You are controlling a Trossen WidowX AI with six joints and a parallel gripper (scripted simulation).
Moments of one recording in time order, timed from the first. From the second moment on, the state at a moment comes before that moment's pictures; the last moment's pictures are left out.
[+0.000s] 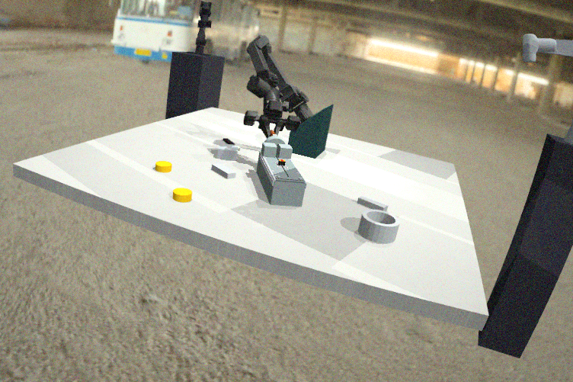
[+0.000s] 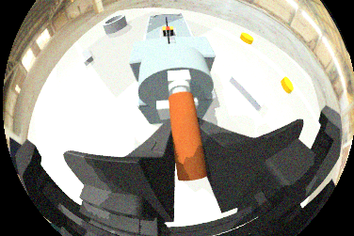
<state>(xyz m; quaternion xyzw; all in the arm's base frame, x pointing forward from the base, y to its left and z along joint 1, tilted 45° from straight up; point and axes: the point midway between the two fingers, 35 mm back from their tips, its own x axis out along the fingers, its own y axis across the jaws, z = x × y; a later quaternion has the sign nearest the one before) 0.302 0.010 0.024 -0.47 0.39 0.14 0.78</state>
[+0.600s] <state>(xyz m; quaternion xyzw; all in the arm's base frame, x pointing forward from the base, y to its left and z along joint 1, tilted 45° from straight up) 0.302 0.010 0.024 -0.47 0.39 0.14 0.78</state>
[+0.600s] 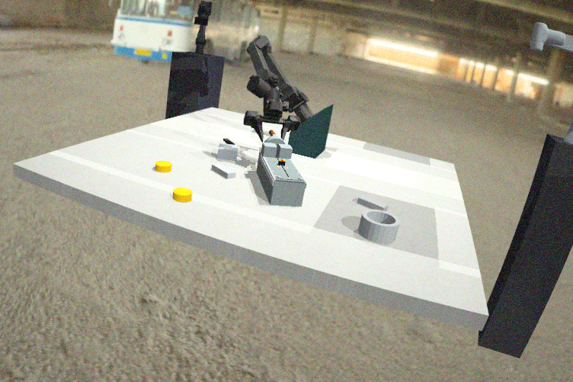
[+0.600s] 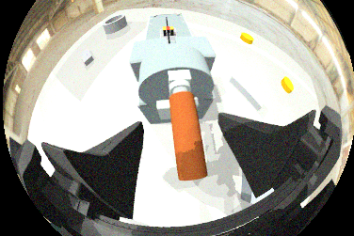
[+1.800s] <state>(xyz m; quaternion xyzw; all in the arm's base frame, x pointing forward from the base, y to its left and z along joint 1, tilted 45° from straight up) 0.304 0.090 0.093 -0.46 0.39 0.13 0.78</state>
